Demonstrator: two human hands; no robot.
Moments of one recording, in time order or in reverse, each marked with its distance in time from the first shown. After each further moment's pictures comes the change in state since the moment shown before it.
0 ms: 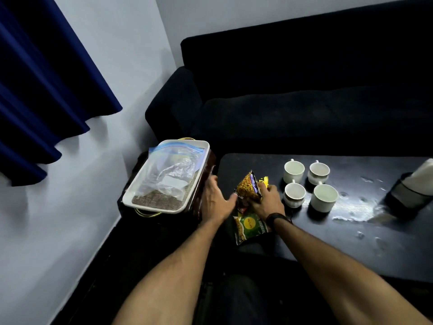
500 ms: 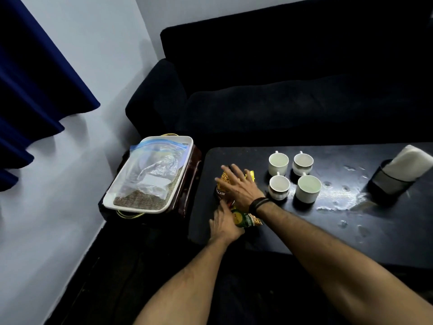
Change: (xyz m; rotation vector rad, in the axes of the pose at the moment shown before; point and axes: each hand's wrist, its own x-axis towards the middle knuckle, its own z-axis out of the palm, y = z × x) left_hand -0.057 0.010 0.069 0.179 -0.474 -0.109; right_hand 0.020 -0.016 -0.010 -0.678 -0.156 -0.602
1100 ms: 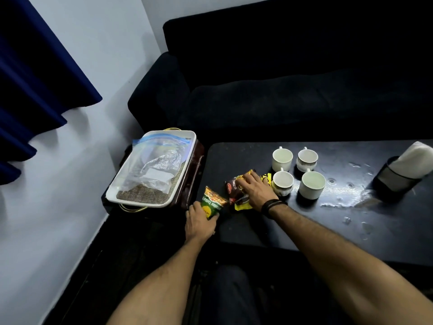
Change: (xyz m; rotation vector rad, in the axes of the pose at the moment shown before) left_hand 0.003 -0.067 -0.025 -0.033 0.249 -0.143; right_hand -0.024 0.016 0.014 0.178 -0.031 0.166
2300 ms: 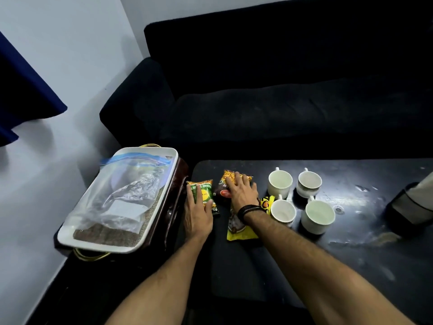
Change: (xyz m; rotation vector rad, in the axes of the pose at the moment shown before) left_hand 0.129 0.056 0.053 -0.031 0.130 0.220; right_hand 0.118 0.024 0.025 0.031 0.018 0.245
